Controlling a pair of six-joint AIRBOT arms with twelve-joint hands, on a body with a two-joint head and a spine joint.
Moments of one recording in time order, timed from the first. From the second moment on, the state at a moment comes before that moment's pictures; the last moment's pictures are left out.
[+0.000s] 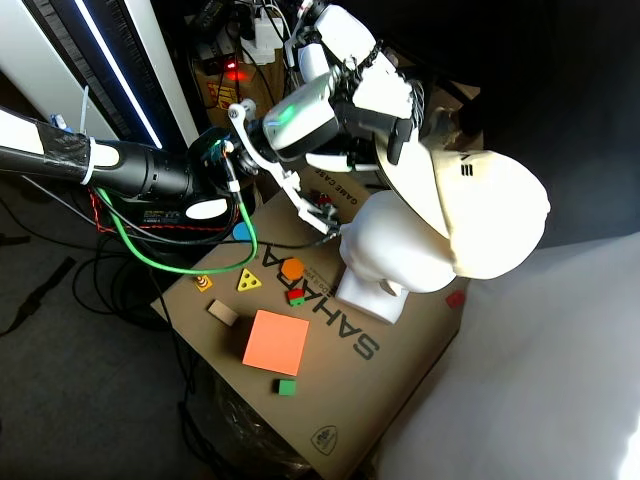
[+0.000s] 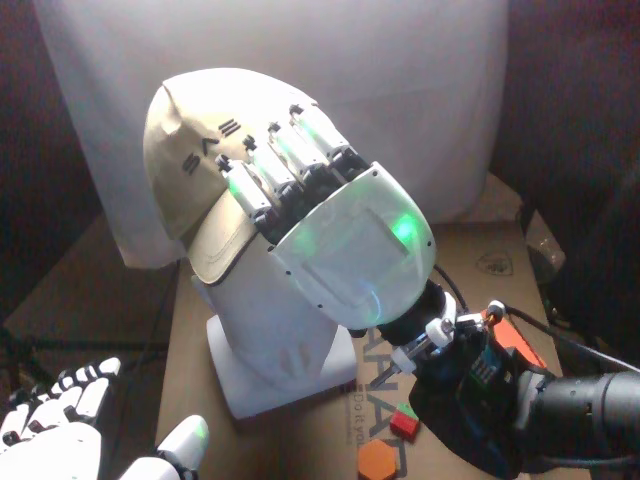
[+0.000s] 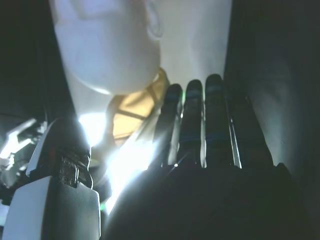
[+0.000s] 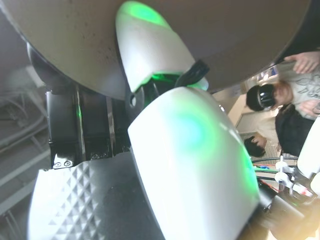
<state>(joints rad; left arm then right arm) 1.30 -1.30 0.71 -1.10 -1.66 1.29 -0.66 -1.81 1.61 -0.09 1.52 -1.79</state>
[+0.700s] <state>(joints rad) 1.28 -1.29 0.76 -1.10 -1.63 1.29 -0.75 -1.78 1.54 0.03 1.50 -1.79</state>
